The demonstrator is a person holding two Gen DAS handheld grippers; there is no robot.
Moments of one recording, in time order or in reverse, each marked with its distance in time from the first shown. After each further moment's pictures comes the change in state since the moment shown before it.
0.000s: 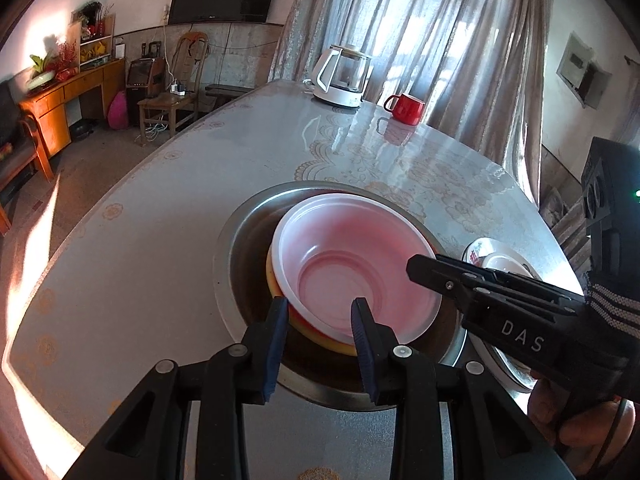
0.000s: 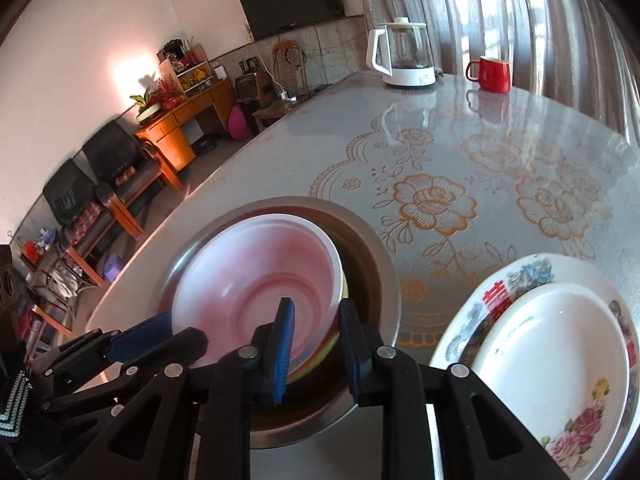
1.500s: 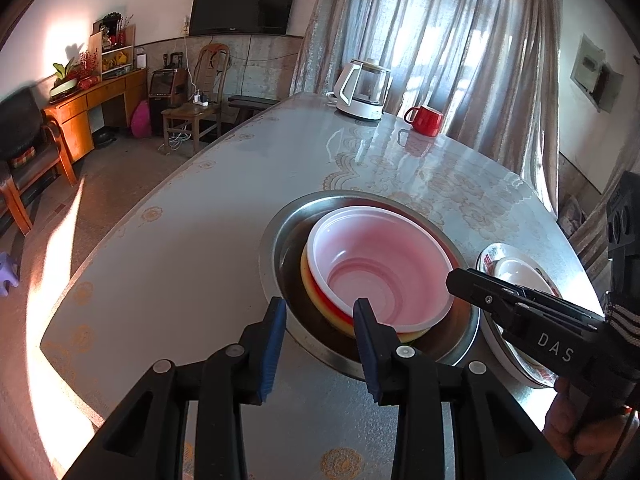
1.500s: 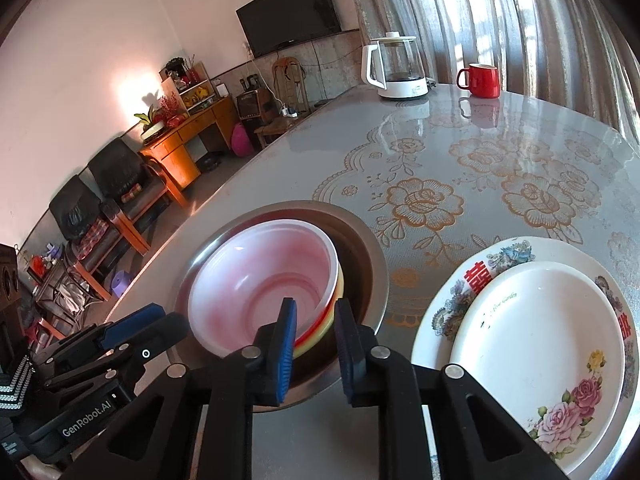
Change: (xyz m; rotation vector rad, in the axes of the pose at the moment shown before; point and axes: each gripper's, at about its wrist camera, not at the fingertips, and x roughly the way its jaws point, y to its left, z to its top) left arm -0.026 0.011 -0.011 -0.012 -0.047 0.088; right arm -0.022 -0.001 -0.014 0.026 -0.052 0.035
